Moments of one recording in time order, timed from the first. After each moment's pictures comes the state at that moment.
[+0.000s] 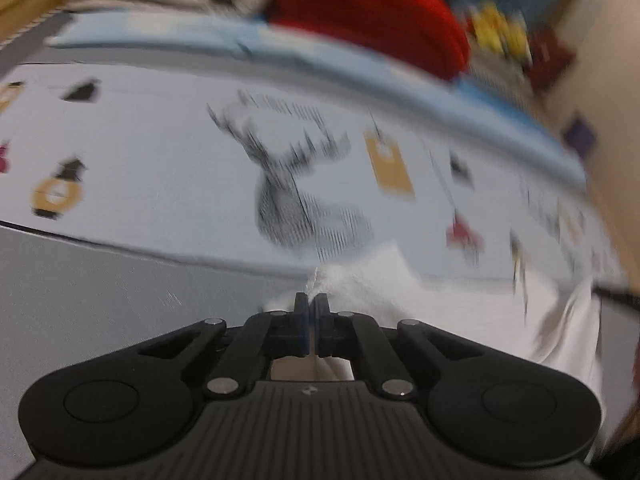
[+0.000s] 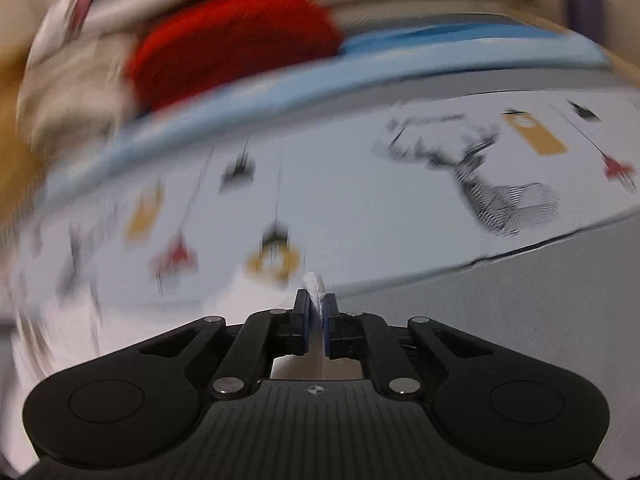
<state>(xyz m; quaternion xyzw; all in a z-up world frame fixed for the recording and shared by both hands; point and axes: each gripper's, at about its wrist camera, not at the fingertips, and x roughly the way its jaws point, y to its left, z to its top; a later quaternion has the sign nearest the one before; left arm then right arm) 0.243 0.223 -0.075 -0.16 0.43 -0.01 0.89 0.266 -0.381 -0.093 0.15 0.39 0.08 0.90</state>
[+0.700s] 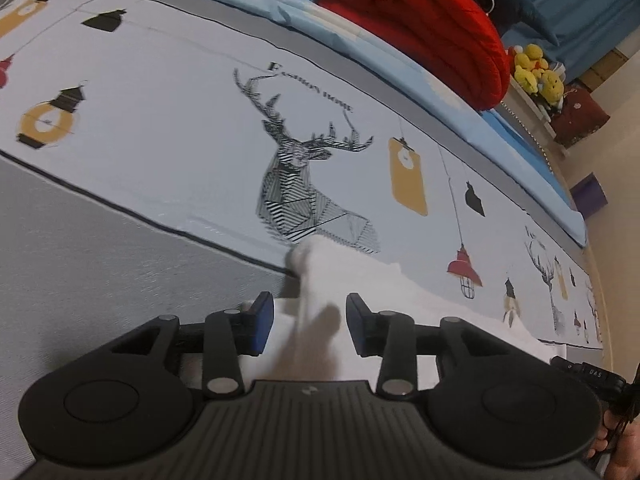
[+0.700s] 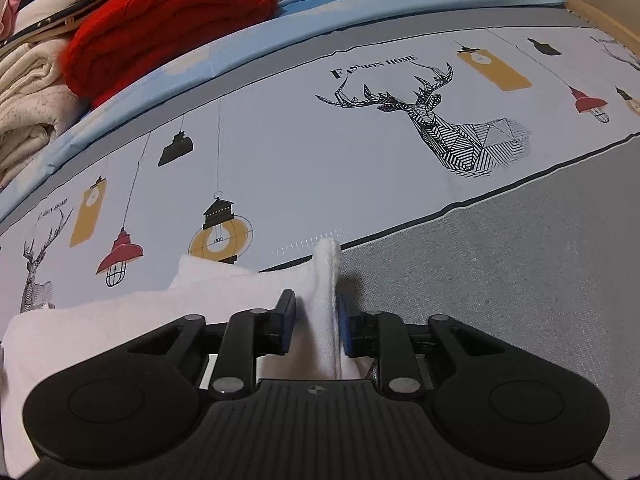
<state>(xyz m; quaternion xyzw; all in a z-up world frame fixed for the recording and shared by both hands) 0.273 0.219 -0.107 -0.25 0.46 0.01 0.85 0.285 -0.374 -0.127 0.14 0.47 0.02 0.87</state>
